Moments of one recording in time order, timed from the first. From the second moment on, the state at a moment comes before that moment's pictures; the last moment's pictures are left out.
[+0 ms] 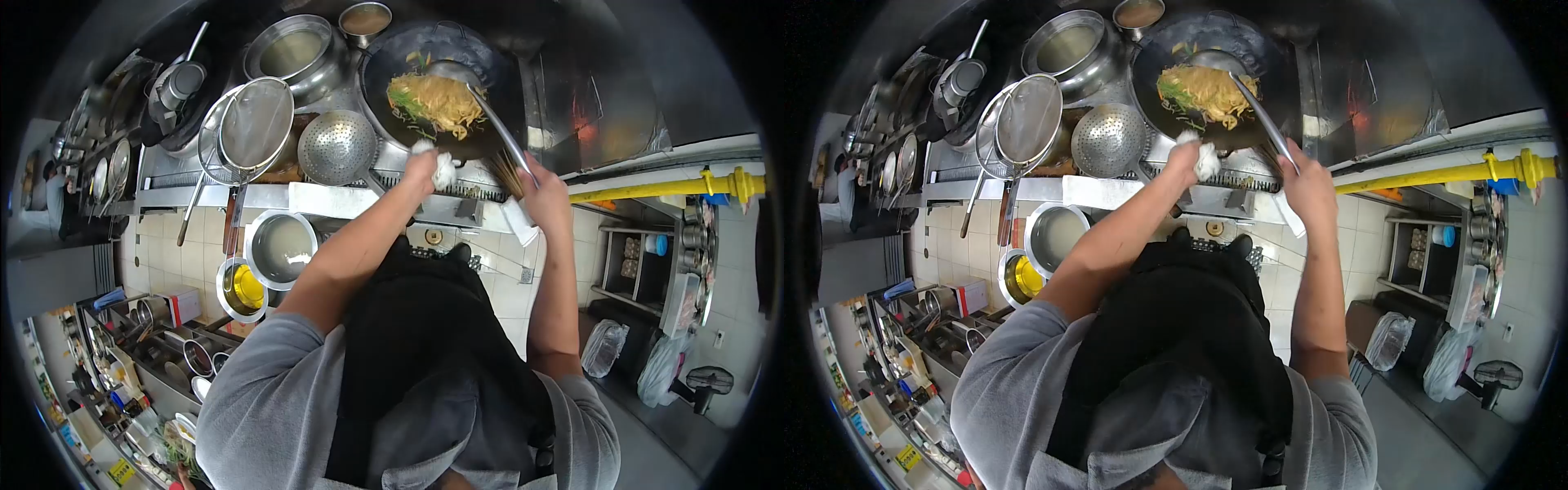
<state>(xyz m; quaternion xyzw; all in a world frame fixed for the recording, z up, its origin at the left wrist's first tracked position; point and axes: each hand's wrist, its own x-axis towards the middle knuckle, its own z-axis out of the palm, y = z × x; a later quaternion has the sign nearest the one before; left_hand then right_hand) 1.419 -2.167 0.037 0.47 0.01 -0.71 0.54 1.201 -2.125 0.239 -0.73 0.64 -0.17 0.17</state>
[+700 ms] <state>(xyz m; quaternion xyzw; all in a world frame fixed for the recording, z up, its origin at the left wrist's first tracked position) 1.416 -2.192 0.024 0.47 0.01 -0.73 0.49 1.199 -2.132 0.326 -0.79 0.57 0.21 0.00</state>
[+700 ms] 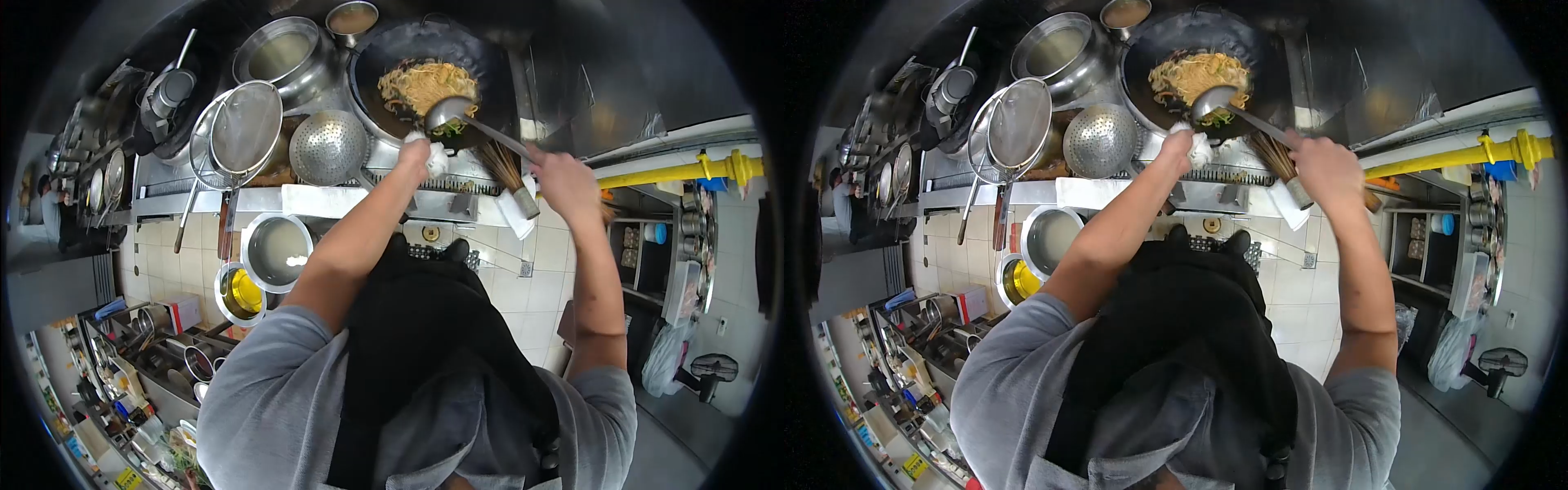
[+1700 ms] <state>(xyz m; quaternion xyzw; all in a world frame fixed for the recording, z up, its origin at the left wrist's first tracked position) 1.411 -2.159 0.024 0.52 -0.04 -0.64 0.56 1.224 -2.150 0.217 -0.75 0.65 0.03 0.12</state>
